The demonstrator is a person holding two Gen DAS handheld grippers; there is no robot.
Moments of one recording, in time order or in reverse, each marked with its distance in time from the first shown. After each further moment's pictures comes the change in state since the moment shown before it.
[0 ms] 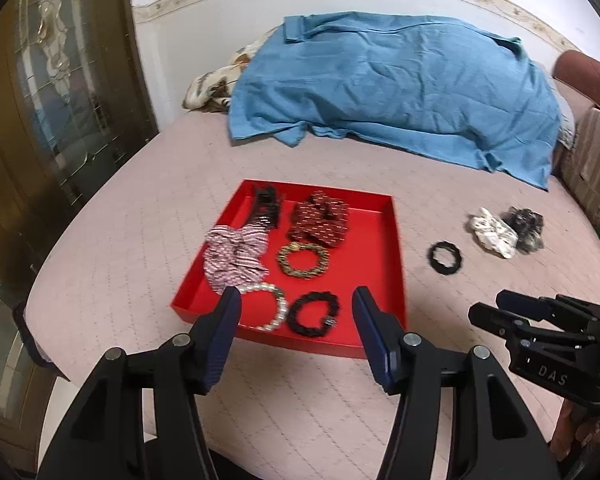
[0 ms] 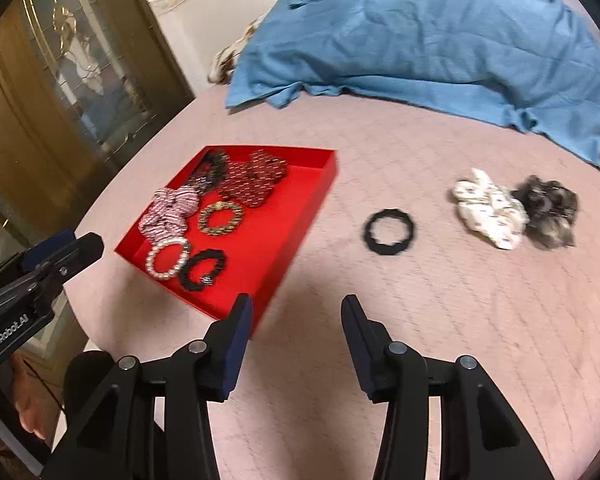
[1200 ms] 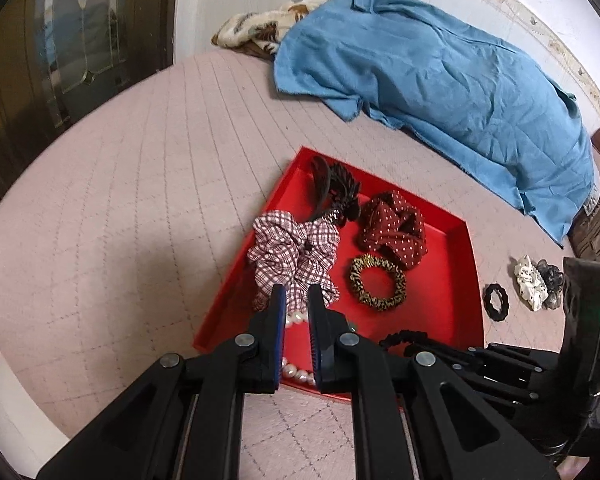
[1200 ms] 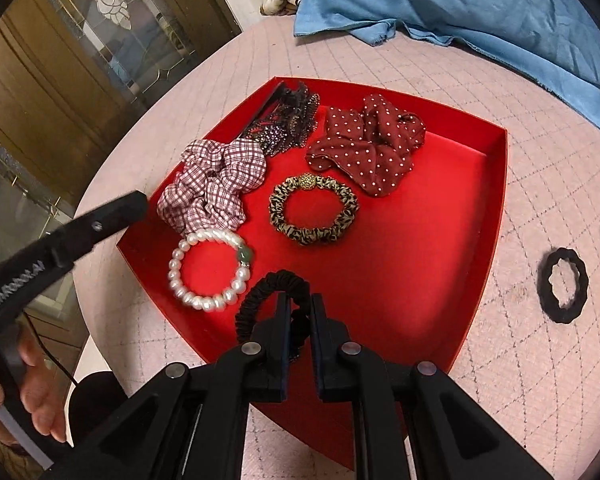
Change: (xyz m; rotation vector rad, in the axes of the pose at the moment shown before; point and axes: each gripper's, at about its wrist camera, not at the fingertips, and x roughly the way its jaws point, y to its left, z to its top) left arm 0.097 0.108 0.014 -0.254 0.109 -0.090; right arm 0.132 0.087 0.038 -0.113 0.212 0.152
